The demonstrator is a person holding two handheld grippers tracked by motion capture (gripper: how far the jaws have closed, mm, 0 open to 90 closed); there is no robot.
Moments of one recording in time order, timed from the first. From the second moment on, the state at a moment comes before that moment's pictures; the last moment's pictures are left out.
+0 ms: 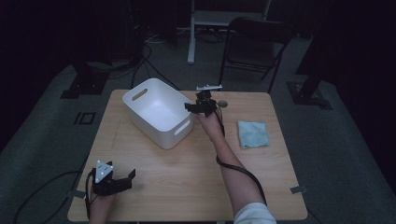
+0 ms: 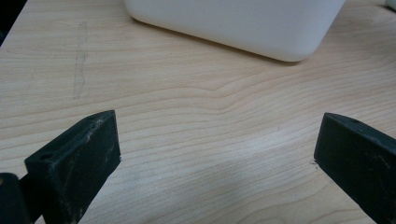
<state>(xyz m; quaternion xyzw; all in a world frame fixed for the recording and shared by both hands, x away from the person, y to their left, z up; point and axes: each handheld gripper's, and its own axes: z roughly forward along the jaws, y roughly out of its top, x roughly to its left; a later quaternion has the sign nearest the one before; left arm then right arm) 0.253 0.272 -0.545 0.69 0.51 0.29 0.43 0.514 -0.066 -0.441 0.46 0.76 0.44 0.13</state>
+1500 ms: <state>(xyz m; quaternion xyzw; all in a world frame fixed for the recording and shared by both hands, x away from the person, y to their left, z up) 0.254 0.272 -0.545 0.68 0.52 0.28 0.43 0.516 -0.050 -0.441 0.43 0.80 0.39 0.16</state>
